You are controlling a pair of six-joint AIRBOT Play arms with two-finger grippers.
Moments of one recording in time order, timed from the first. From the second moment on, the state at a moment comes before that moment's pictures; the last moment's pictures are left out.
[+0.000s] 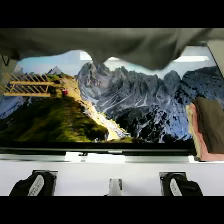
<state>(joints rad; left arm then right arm) 0.36 -0.73 1.77 0.83 -0.79 -1.53 -0.18 -0.65 1.54 -1.31 0.98 0.96</state>
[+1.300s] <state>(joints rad) 0.05 -0.74 0.76 0.81 -0.79 -1.34 -0.18 -0.97 0.85 -1.16 0.95 1.08</state>
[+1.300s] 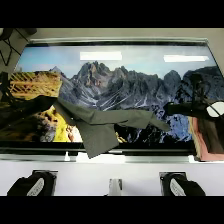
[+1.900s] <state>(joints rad) 0.05 -0.74 0.75 0.81 -0.78 -1.34 -0.17 -1.27 0.65 -0.67 1.08 0.88</state>
